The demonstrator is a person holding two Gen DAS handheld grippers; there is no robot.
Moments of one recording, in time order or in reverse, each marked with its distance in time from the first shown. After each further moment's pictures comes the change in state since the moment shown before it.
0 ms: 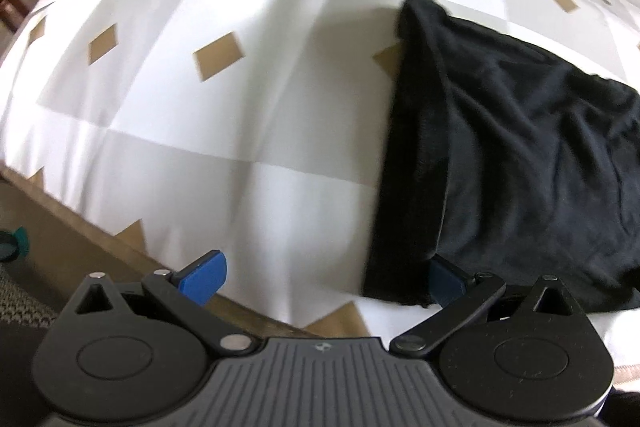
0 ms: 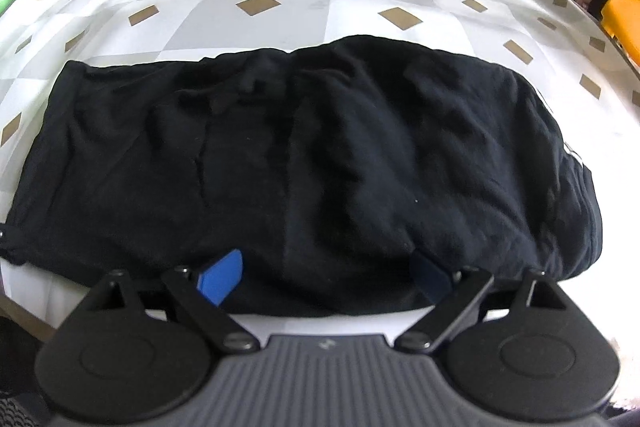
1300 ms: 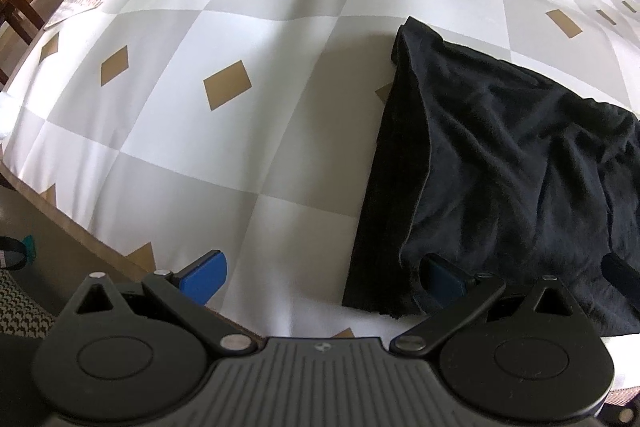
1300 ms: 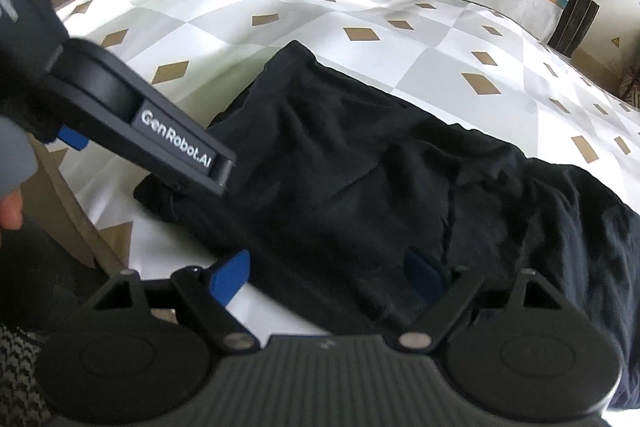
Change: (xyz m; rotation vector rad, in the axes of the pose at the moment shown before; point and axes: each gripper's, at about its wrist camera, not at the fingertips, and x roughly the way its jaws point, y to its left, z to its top) left arm 0.002 -0.007 0.018 -0.002 -0.059 0.019; right arm -0.013 0.129 -0.010 -0.414 -0.147 0.219
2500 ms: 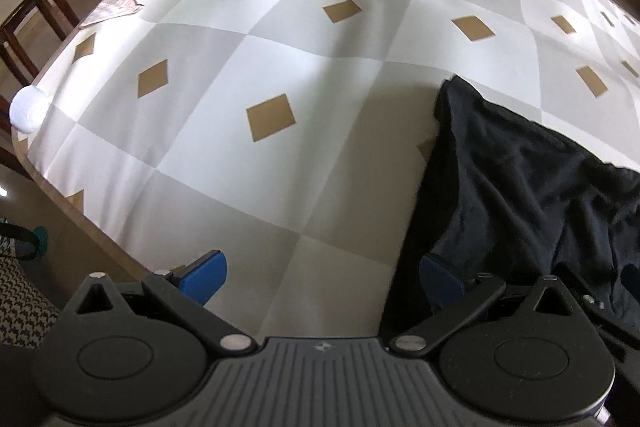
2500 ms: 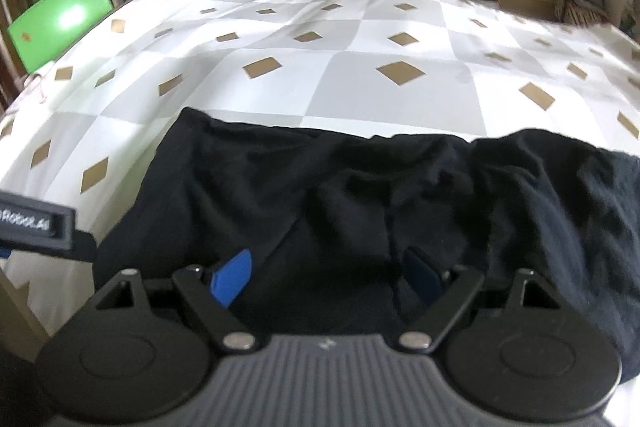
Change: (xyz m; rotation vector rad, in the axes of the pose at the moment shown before) left arm -0.011 0.025 0.018 -0.104 -0.057 0.036; right arm 0.016 -0.057 0.021 0.363 -0.045 -0.025
